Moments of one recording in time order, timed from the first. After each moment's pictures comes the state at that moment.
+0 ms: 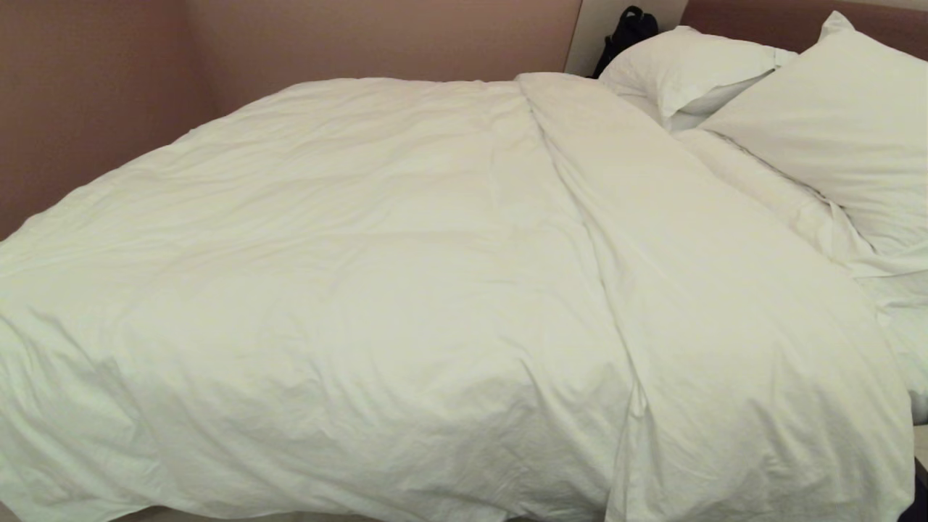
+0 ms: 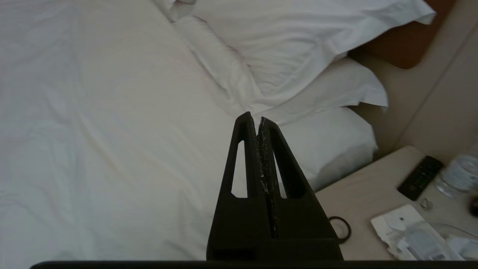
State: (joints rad) left arm 0.01 0.00 0.00 0.00 0.01 -0.03; right arm 0.21 0.67 -0.87 0.07 -0.70 -0.03
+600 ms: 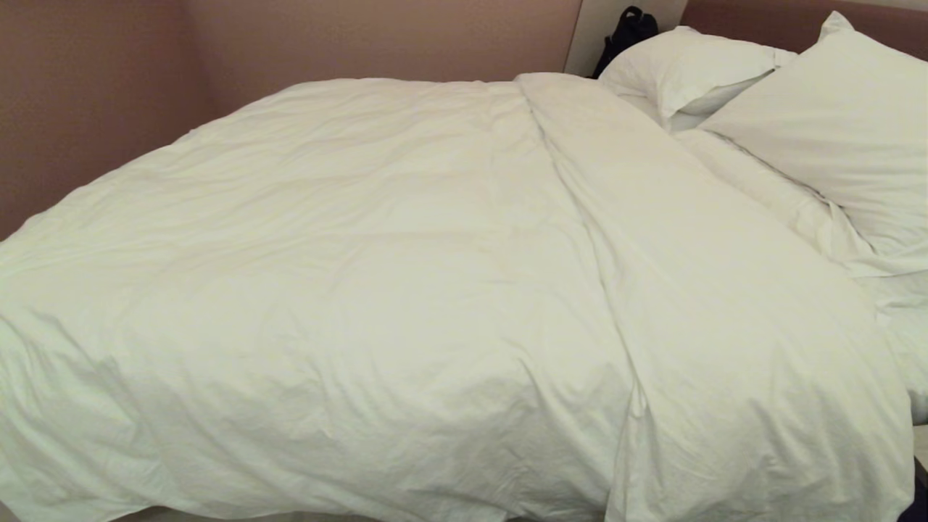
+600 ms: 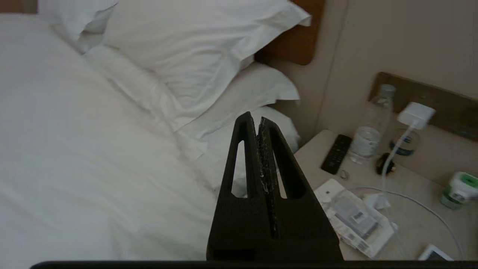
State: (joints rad) left arm 0.01 0.00 0.00 0.00 0.01 -0.03; right arm 0.05 0.52 -0.81 0.06 -0.83 -0.06
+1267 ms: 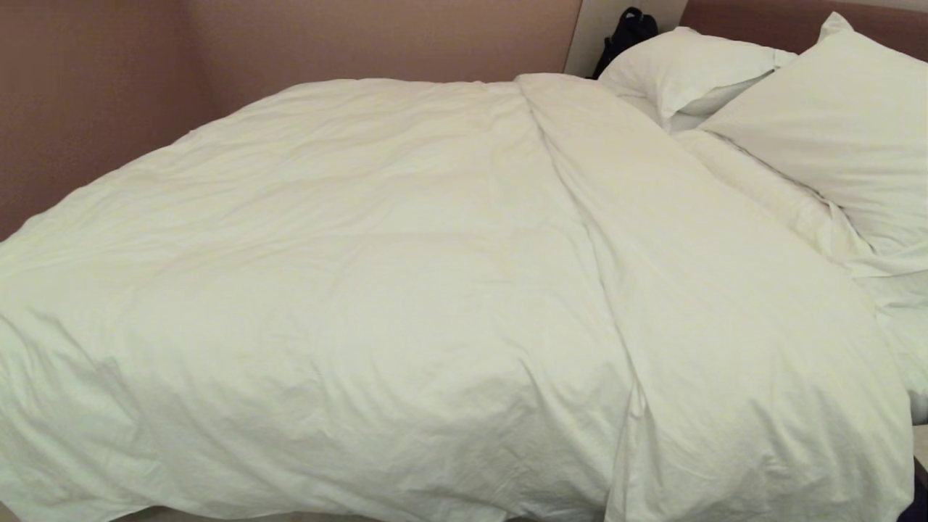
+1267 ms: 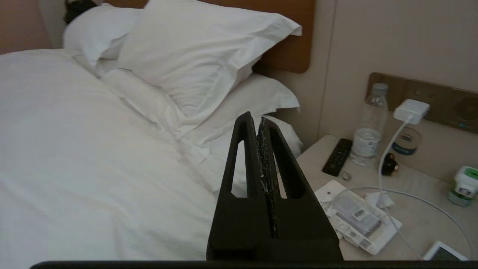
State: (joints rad) left arm 0.01 0.00 0.00 0.00 0.01 -0.03; right arm 0.00 0.28 -0.69 0.07 -0.74 -0.06
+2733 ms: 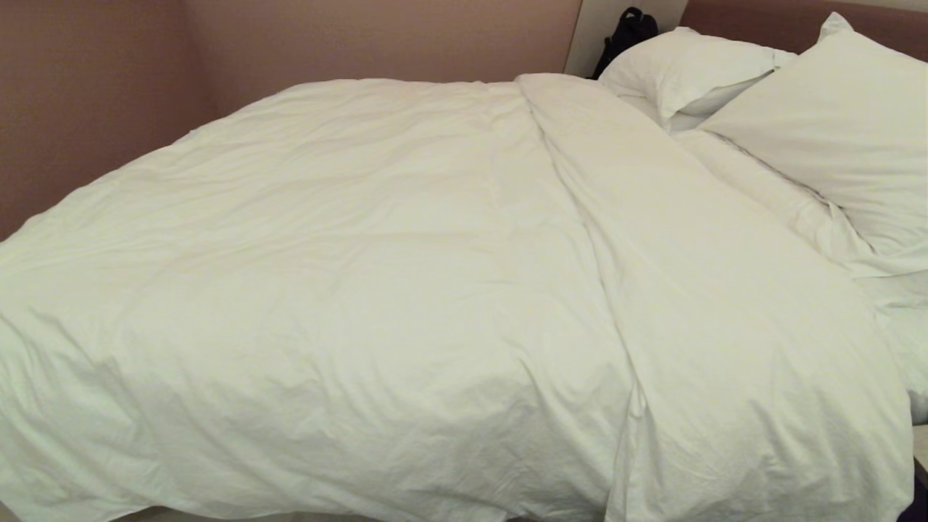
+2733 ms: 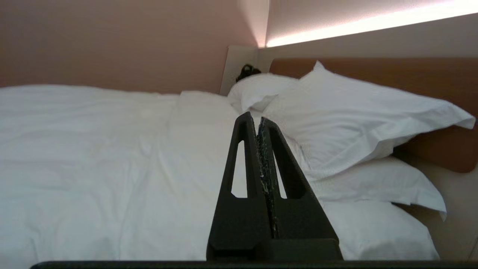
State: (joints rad) left arm 0.01 0.00 0.00 0.00 0.01 -0.03; right arm 0.00 0.00 -0.28 -0.33 -0.12 -0.18
